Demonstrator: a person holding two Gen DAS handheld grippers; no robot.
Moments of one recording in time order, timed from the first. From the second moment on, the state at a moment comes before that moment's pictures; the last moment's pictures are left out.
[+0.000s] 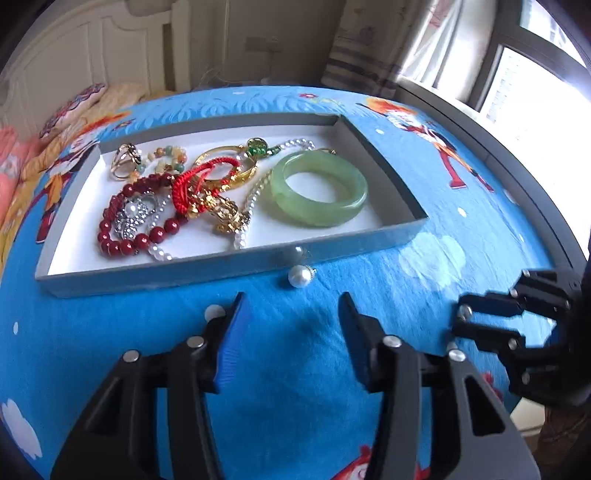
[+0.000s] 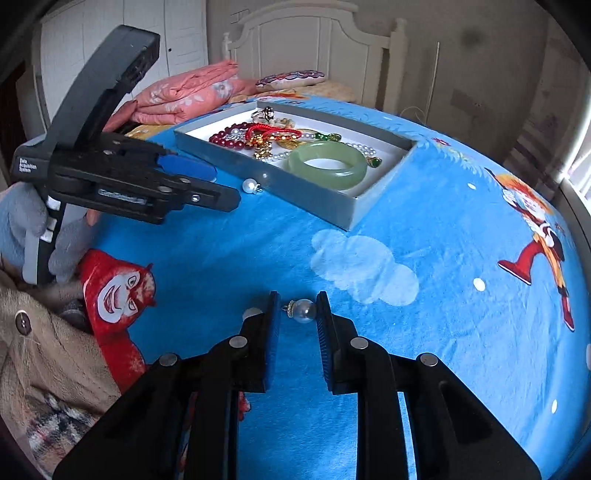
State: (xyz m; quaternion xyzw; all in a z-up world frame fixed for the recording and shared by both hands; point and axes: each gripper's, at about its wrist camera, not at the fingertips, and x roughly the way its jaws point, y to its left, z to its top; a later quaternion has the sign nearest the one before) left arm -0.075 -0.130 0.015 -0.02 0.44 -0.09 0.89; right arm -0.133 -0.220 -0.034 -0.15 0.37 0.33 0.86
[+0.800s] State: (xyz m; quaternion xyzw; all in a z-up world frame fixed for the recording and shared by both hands) left arm -0.069 -0.148 0.011 0.02 0.42 -0.04 0.90; right arm -0.137 -0.219 -0.035 -0.15 0.36 0.32 0.86
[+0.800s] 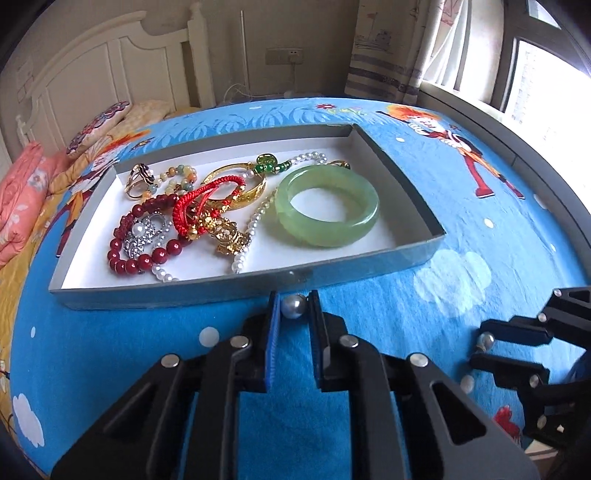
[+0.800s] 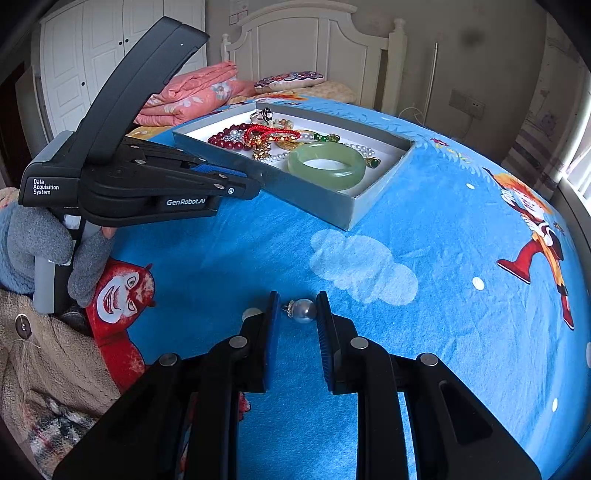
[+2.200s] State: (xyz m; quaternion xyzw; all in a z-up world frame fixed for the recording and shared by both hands) left arm -0.154 0.005 0.042 -0.04 0.32 -0.08 0.94; right arm -0.141 -0.101 0.013 -0.13 0.28 0.33 0.89
